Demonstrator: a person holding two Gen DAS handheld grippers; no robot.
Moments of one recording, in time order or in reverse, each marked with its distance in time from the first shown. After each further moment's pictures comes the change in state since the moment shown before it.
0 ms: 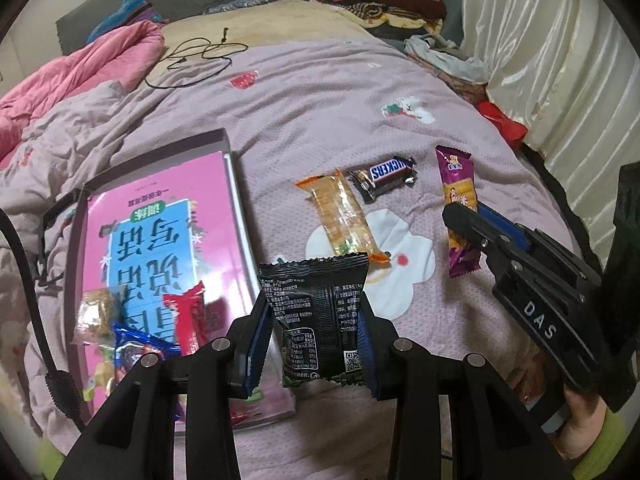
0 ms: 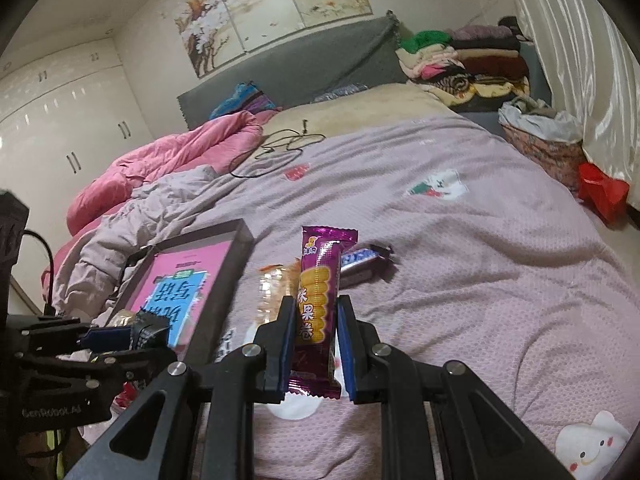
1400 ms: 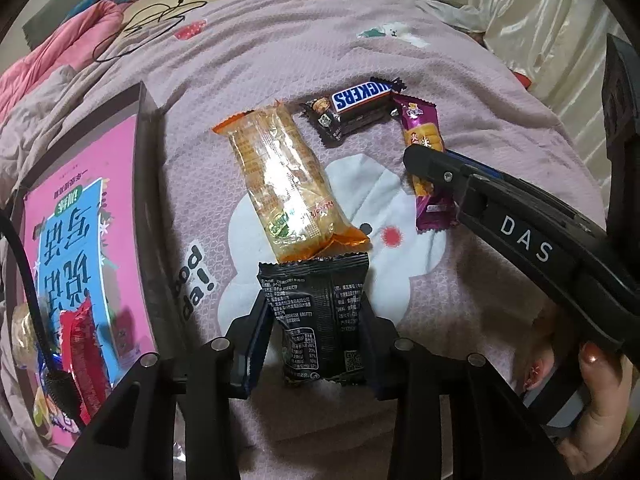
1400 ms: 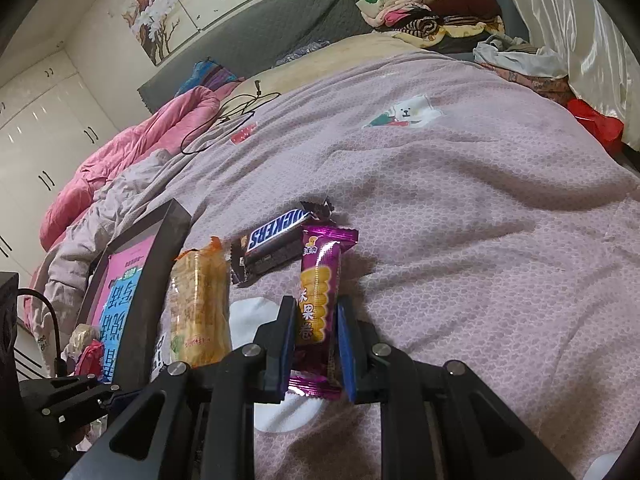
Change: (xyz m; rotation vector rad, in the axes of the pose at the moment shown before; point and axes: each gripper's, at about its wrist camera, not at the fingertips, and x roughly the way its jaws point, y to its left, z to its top) left arm 0.095 -0.044 0.002 0.072 0.159 0.004; right arm 0.075 -0.065 -0.009 0.160 0.148 -0.027
